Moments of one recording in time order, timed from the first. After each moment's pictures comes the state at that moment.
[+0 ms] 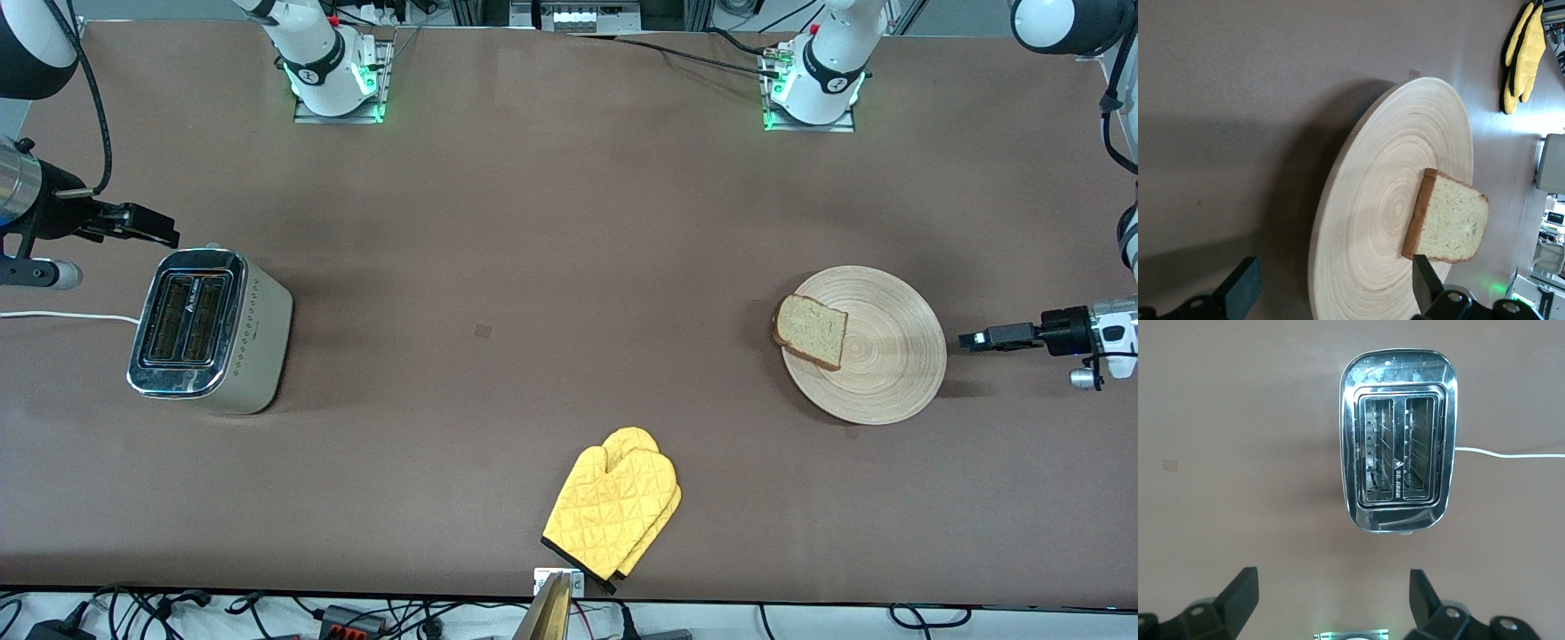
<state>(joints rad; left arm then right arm) 0.52 0.81 0.05 -1.48 -0.70 1.69 0.78 0.01 0.15 0.00 -1.50 -0.02 1.48 0.07</state>
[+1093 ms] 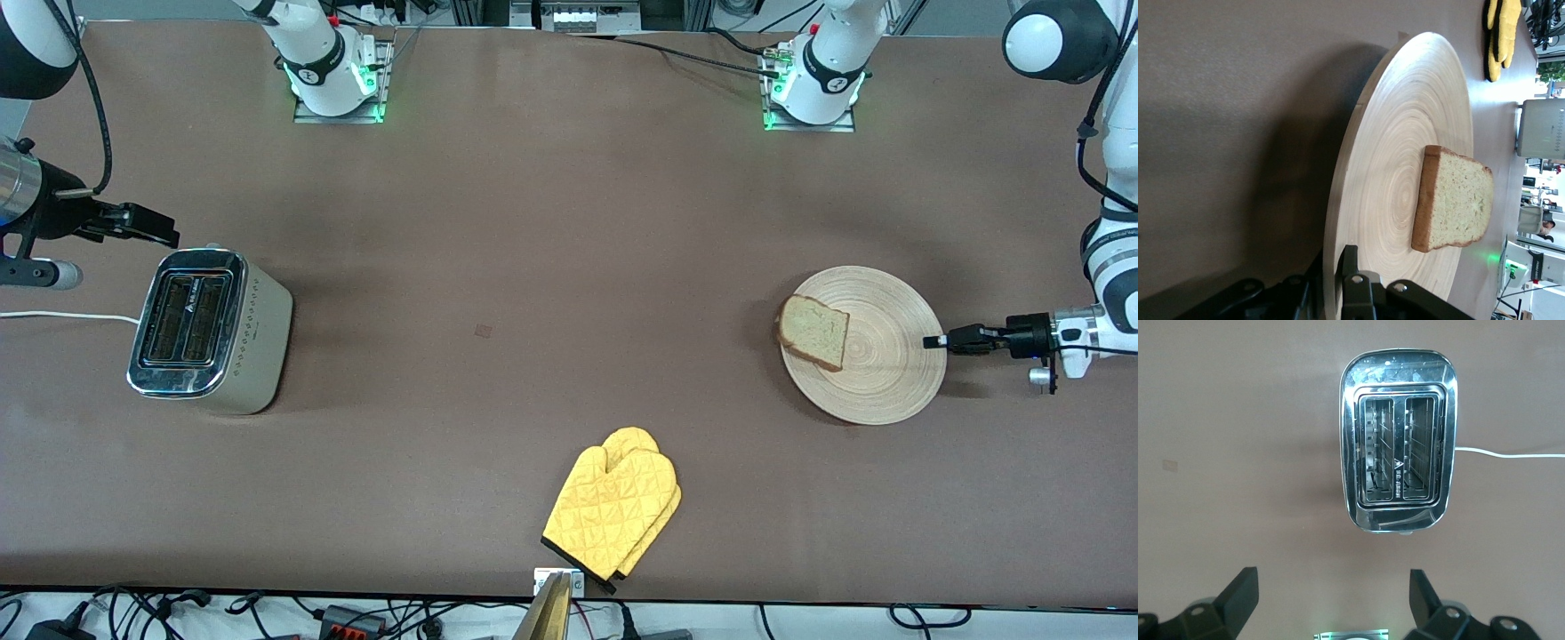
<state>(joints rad) 0.52 0.88 0.04 -1.47 -0.74 1.65 0.93 0.01 0.15 0.00 -1.50 -0.02 1.48 0.07</state>
